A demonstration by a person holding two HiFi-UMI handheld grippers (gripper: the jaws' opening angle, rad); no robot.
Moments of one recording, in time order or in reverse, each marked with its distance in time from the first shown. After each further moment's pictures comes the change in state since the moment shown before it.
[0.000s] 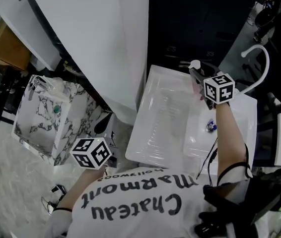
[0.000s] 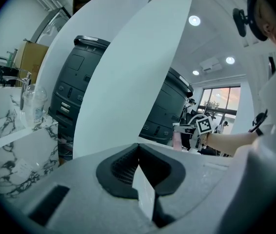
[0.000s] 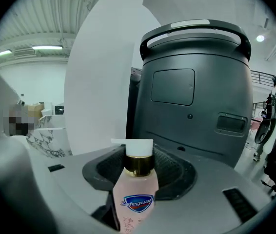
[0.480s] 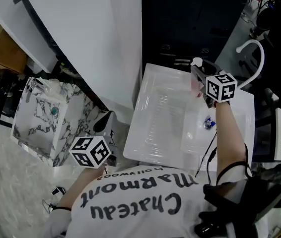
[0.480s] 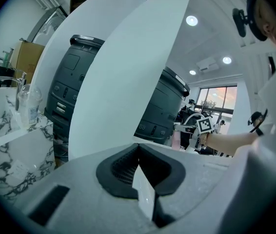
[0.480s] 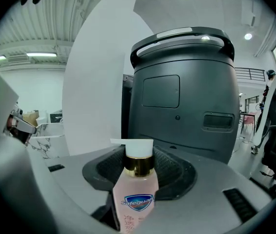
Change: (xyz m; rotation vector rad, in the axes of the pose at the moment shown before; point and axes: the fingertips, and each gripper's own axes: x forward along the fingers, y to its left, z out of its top) left arm 0.003 -0.014 -0.001 0.017 0.004 -0.033; right arm -0.026 -0.018 0.000 0.075 -0.062 -0.047
